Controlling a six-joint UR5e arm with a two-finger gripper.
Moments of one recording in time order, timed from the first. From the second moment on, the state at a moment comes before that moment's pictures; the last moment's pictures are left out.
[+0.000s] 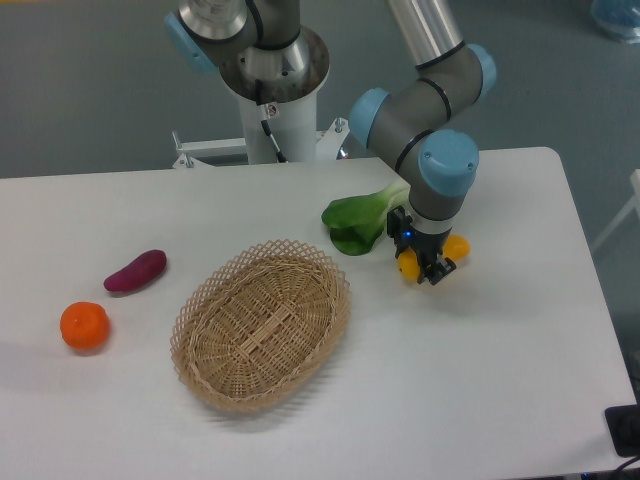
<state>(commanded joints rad) 2.69 -1.94 -1.90 -0.86 1.54 1.67</state>
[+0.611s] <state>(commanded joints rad) 2.69 -1.94 -1.76 -0.99 1.54 1.54</state>
